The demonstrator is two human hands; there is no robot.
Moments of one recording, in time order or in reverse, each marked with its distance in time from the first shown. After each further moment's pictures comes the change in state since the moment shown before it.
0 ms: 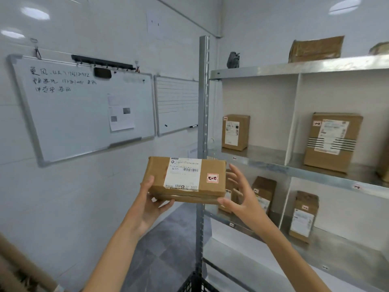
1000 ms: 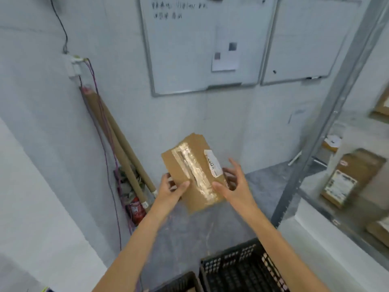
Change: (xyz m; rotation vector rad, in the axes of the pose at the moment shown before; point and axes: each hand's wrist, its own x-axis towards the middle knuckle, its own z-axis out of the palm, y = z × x) left_hand -0.048 -0.041 -0.183 0.617 0.743 0.111; right_hand 0.047 0.099 0.250 0.345 -0.424 0.161
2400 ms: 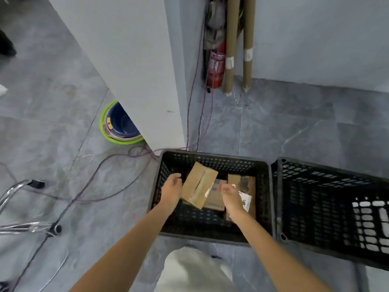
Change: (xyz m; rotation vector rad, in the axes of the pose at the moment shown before) left_hand -0.134 -0.630 -0.180 0.160 0.599 -0.737; right_hand -0.236 0.549 0.322 -0.304 -0.512 0.916
